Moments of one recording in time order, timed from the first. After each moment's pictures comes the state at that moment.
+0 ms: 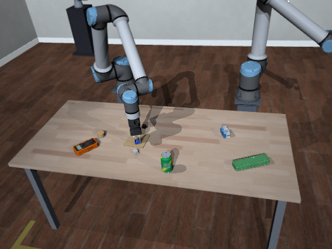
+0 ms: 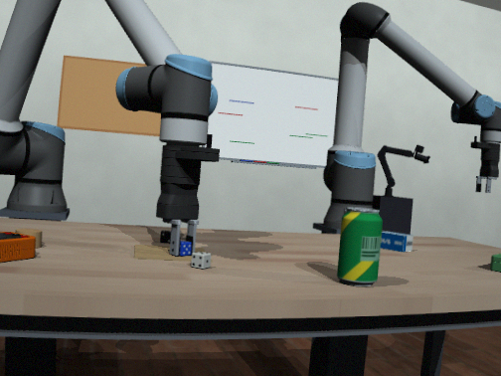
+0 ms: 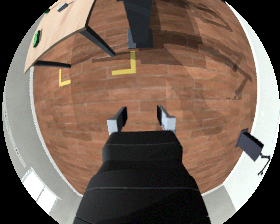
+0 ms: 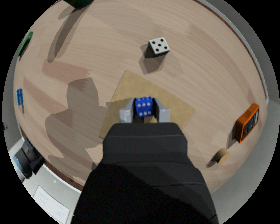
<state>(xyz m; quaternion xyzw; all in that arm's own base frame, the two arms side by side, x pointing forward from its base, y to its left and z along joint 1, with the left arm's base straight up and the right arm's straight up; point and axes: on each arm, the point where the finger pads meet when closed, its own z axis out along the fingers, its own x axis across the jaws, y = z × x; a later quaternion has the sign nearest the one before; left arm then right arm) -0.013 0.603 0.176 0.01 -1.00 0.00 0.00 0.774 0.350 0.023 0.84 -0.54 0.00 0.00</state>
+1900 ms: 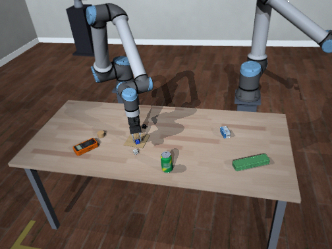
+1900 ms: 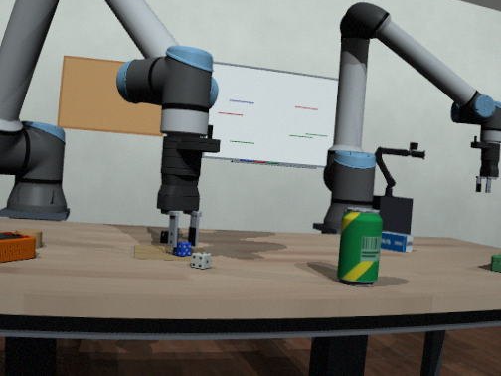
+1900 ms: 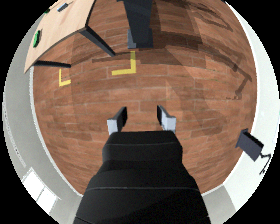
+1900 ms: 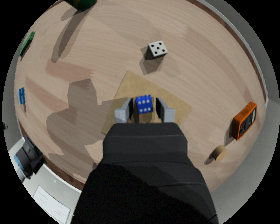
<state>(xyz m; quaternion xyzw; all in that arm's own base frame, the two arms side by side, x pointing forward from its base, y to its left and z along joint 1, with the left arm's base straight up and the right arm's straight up) -0.013 0.603 0.176 0.01 -1.00 0.00 0.00 0.774 0.350 0.039 0.84 -0.54 0.00 0.00</state>
